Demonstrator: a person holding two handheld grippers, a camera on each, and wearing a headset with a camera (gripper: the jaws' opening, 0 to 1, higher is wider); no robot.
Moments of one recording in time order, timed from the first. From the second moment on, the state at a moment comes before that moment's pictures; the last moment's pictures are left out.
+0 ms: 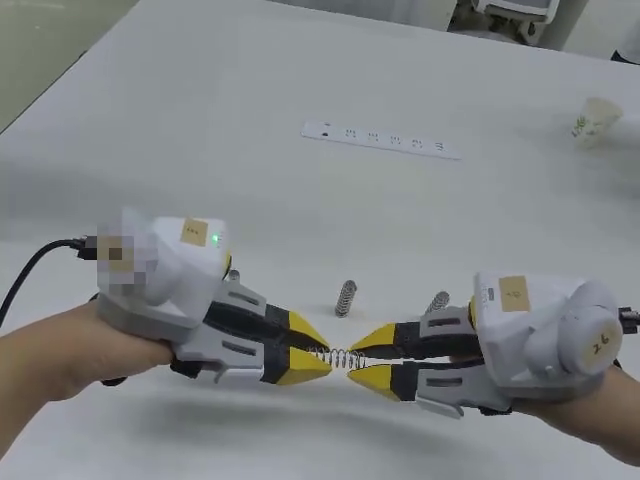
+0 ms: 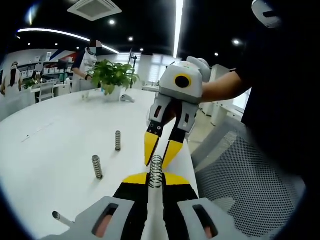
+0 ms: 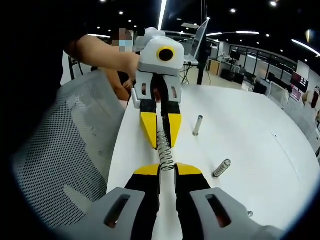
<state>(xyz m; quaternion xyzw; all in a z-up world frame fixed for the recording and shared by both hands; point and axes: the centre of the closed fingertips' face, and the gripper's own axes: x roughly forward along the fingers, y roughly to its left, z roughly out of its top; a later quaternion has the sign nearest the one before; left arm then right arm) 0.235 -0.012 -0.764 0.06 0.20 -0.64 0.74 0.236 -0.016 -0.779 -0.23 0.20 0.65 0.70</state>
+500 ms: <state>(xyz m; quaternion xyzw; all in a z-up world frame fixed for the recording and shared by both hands) 0.237 -0.012 -0.765 0.06 0.19 -0.64 0.74 0.239 -0.016 -0.767 -0.22 0.19 0.65 0.70</state>
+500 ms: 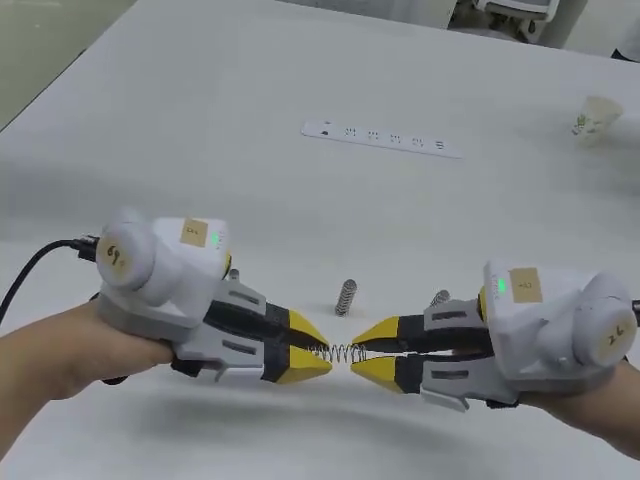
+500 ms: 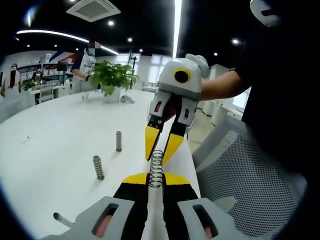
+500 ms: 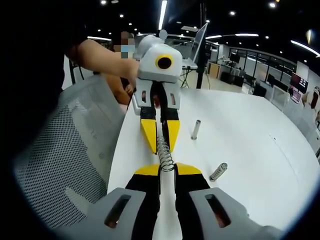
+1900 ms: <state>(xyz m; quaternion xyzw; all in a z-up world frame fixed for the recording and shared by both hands) 0.236 -0.012 -0.773 0.08 0.19 -0.64 0.74 0.231 0.021 -0.732 -0.18 0.14 0.68 0.70</state>
